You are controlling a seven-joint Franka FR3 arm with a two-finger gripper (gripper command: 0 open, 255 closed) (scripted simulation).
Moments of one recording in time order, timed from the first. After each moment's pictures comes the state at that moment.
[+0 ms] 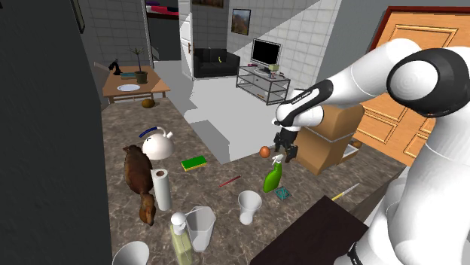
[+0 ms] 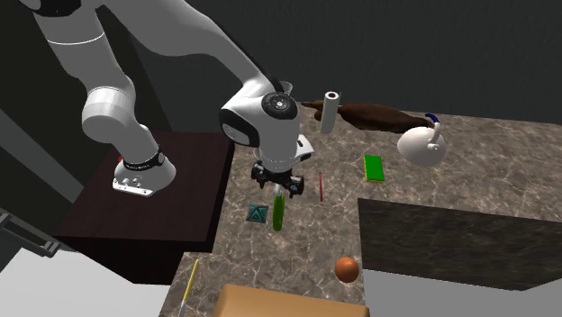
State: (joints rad) arm 0.33 0.10 -0.63 -2.35 0.19 2.36 -1.71
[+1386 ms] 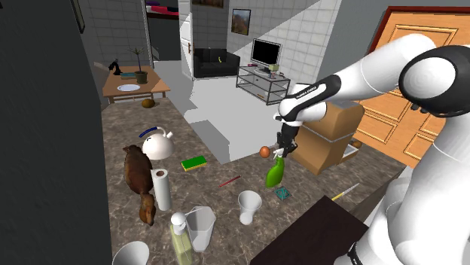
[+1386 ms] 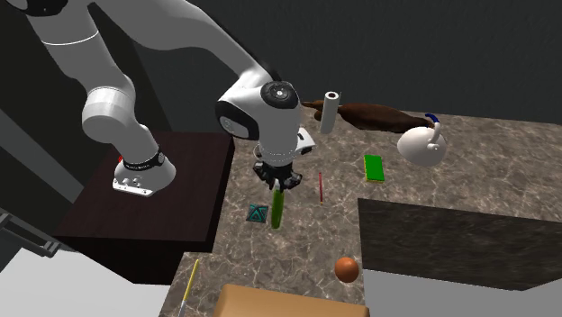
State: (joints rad) arm 0.33 0.04 -0.64 -2.33 0.13 2.31 -1.67
